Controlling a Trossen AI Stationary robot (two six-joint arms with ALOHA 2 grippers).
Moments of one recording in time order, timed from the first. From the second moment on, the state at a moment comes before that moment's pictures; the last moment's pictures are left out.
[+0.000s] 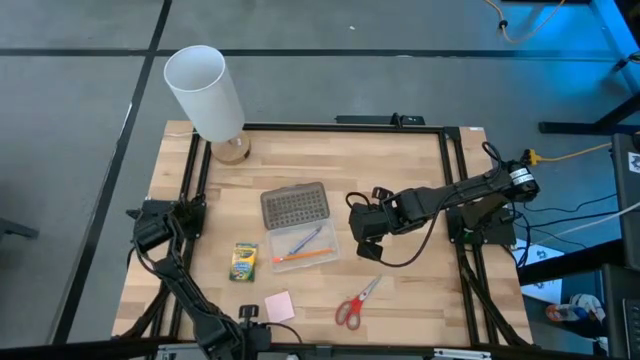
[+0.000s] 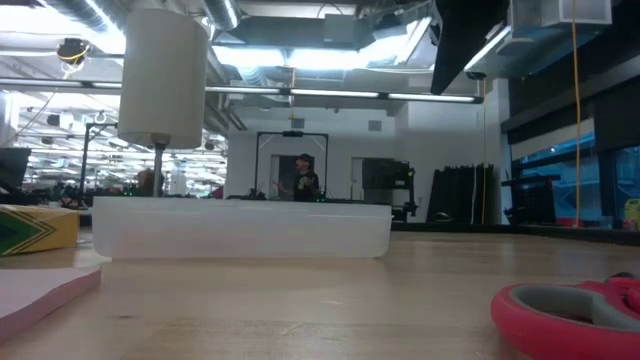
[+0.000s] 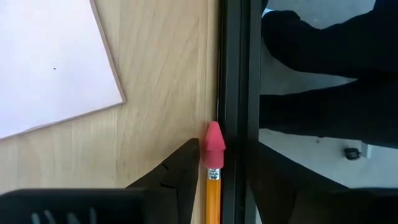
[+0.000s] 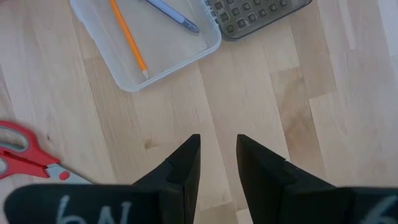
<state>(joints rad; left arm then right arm) -0.98 2.10 1.39 -0.56 -0.26 -1.04 0.28 1.64 1.45 -1.08 0.27 0.49</state>
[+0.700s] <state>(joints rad) -0.97 2.09 1.49 -0.73 -0.27 -1.00 0.28 1.64 1.45 -1.08 0.27 0.49</state>
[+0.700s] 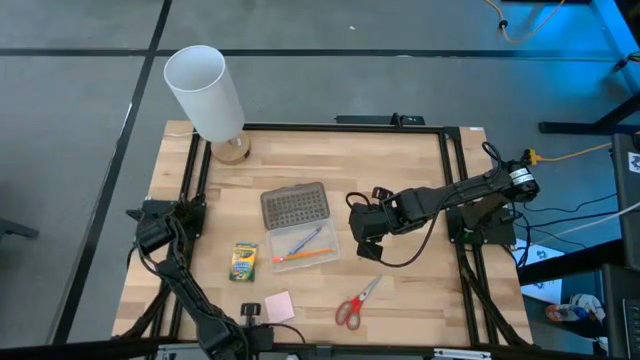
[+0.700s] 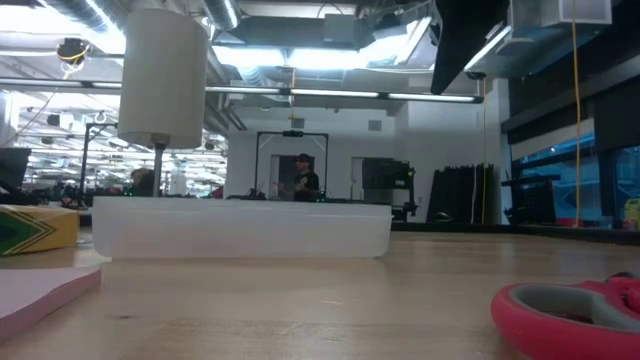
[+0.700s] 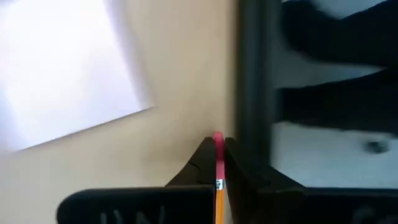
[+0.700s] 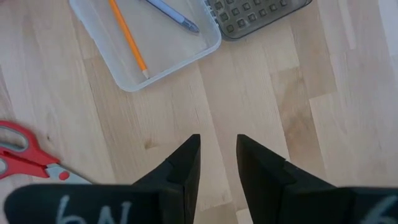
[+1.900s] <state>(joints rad) -0.38 1.79 1.57 -1.08 -0.25 -0.32 0.38 1.64 1.45 -1.22 0.23 0.54</state>
